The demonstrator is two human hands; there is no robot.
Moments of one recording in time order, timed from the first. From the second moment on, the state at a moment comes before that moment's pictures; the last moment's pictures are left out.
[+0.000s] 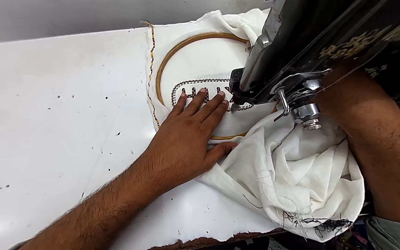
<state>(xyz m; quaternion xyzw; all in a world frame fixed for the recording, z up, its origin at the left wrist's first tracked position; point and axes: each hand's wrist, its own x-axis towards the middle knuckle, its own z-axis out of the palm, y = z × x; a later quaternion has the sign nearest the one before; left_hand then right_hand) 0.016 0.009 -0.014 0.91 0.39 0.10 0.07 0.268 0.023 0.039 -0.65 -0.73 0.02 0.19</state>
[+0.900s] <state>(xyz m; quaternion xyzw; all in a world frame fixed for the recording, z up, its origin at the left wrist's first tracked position) 0.020 0.011 -0.015 0.91 0.39 0.10 0.07 0.266 0.023 0.047 -0.68 -0.71 0.05 0.16</state>
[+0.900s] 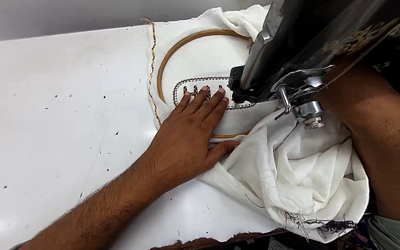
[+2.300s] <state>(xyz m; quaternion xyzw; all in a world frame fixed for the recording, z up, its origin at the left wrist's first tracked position) 0.029 0.012 -0.021 0.91 0.40 0.13 0.06 0.271 0.033 0.051 -0.71 -0.70 0.03 0.09</state>
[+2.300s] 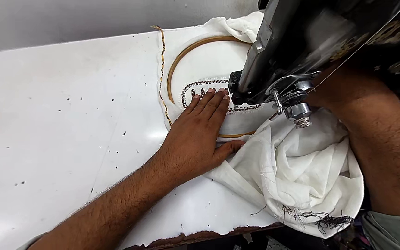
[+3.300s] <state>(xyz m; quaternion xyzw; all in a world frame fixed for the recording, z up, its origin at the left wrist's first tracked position) 0.011 0.043 -0.009 0.79 0.24 0.36 0.44 0.259 0.023 0.016 -0.60 -0.76 0.00 0.24</state>
